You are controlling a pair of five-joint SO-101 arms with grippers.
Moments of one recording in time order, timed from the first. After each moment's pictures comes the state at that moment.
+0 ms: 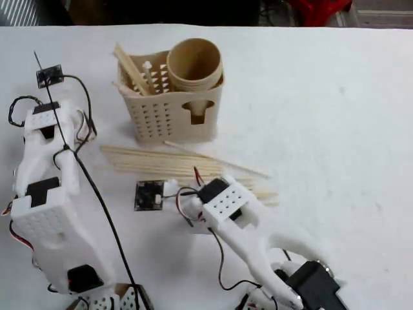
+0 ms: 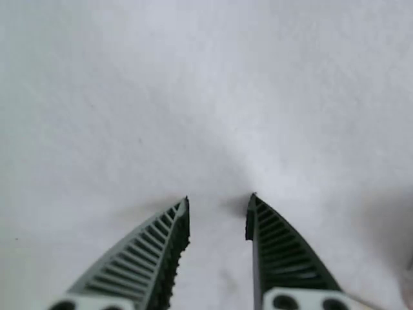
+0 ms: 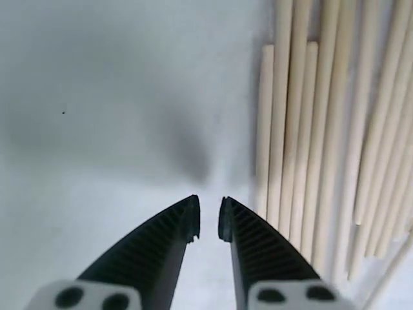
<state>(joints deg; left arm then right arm) -25.0 29.0 2.3 52.8 4.8 -42.4 -15.3 49.5 53.0 50.8</state>
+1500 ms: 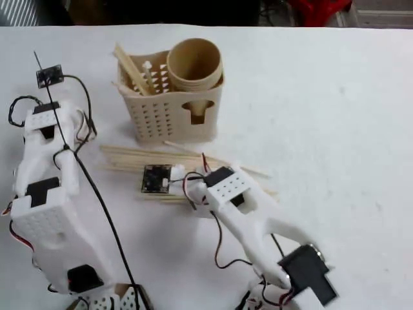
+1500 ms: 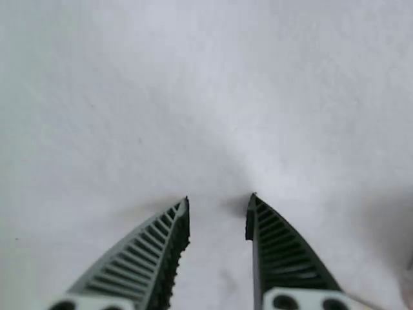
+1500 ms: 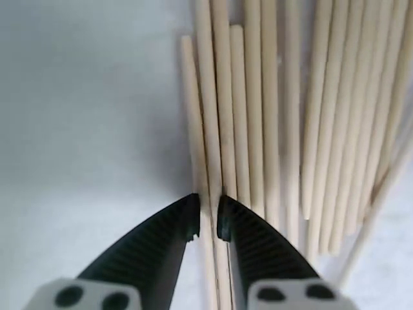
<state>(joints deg) -25.0 29.0 2.3 52.8 4.8 -36.0 -7.0 46.1 45.5 54.0</state>
